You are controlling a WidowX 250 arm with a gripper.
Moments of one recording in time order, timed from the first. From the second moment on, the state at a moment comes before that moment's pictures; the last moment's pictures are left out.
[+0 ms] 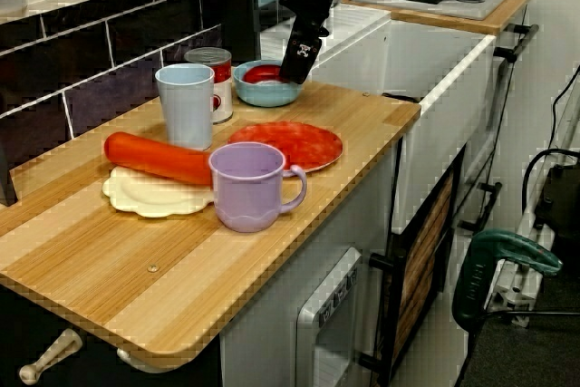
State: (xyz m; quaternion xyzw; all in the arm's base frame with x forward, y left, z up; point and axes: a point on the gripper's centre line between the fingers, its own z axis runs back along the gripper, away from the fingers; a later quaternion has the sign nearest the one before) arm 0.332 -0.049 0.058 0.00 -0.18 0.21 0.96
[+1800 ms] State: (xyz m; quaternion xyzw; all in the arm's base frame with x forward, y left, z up) arm 0.335 -0.001 0.091 -0.04 -0.21 0.15 0.97
